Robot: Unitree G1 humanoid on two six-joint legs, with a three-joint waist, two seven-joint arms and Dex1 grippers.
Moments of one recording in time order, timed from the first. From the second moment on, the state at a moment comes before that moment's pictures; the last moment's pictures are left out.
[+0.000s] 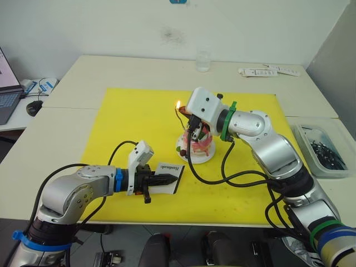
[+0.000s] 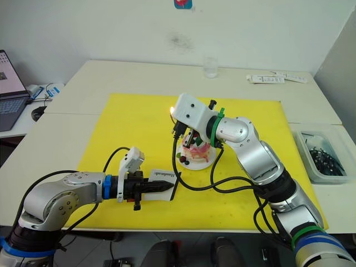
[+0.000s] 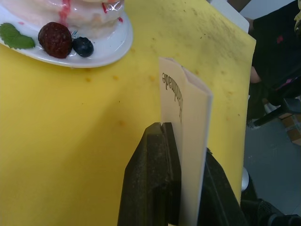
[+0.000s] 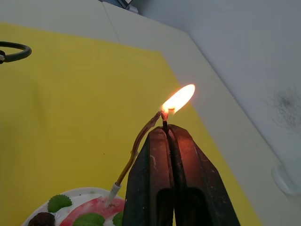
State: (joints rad) left arm -0.25 0.74 -0.03 -0.37 -0.77 1.00 -0.88; right arm -0.84 -0.40 0.41 -0.26 -0.02 0.63 0.61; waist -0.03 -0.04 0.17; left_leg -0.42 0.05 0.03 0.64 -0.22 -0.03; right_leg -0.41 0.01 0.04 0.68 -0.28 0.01
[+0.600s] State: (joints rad) left arm -0.25 0.74 -0.03 -0.38 -0.77 1.00 -0.89; right arm -0.84 -0.36 0.44 -0.16 -0.11 0.51 0.63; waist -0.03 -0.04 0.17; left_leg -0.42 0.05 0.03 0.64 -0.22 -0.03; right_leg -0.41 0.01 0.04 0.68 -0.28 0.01
